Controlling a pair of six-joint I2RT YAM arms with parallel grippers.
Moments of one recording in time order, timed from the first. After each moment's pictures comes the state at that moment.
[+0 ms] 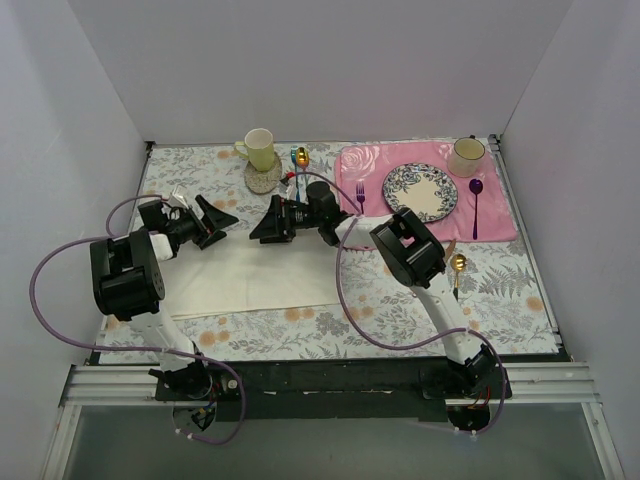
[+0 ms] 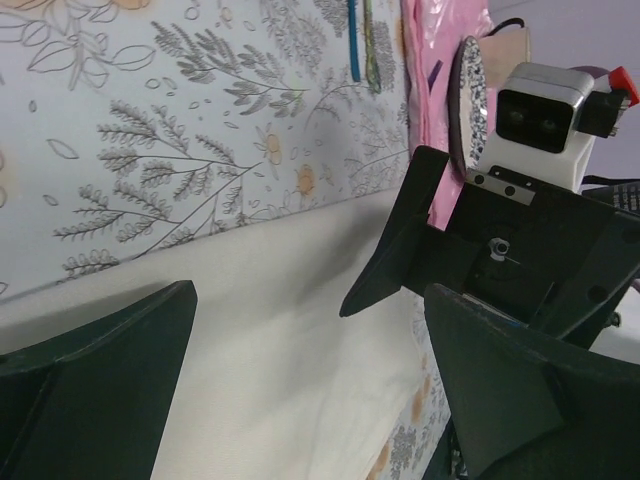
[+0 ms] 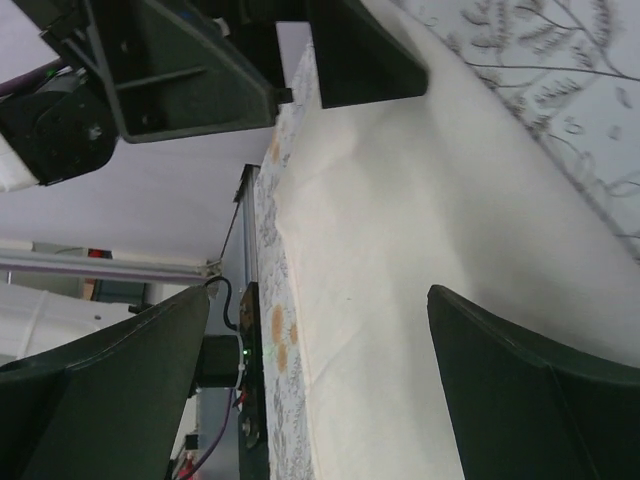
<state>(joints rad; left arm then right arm) 0.29 1.79 0.82 0.33 0.96 -0.56 0.73 2.42 1.61 0.64 -0.88 1.02</state>
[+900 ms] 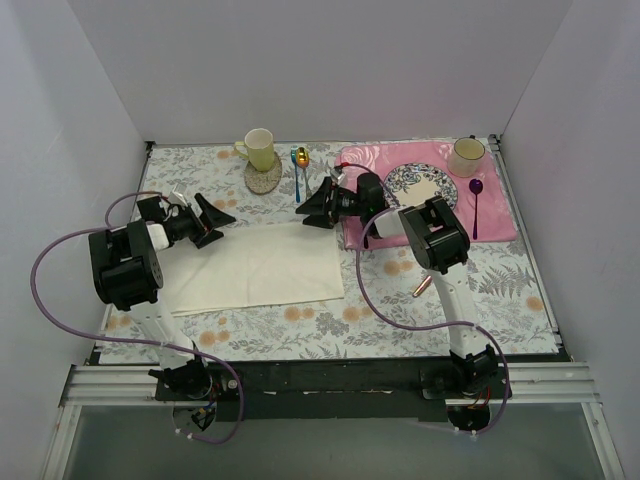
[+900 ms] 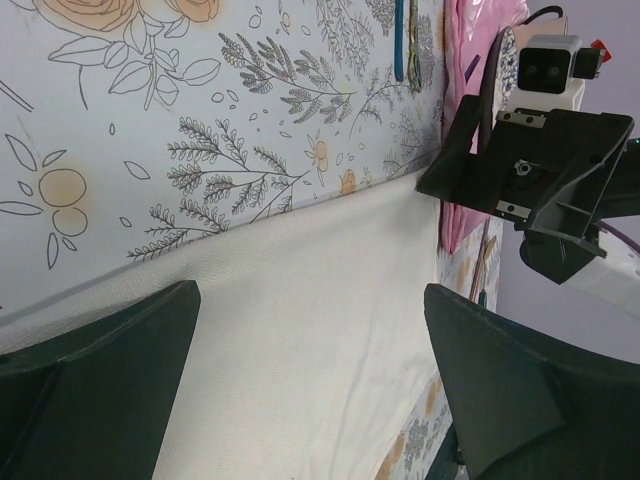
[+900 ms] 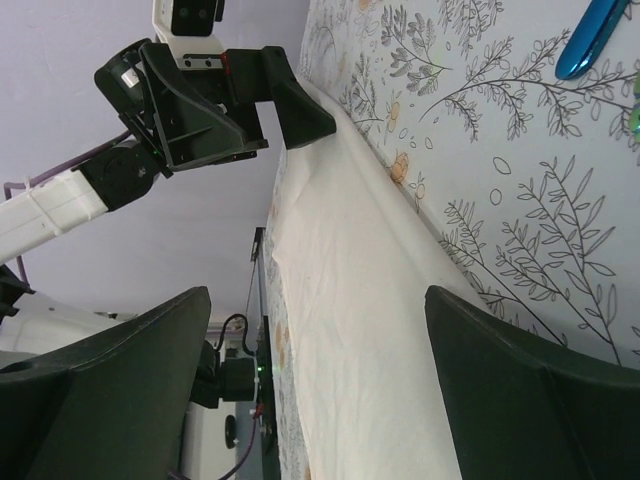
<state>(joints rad) 0.32 1.90 0.95 0.14 0.93 -0.44 0.48 2.43 1.45 0.82 -0.93 1.16</state>
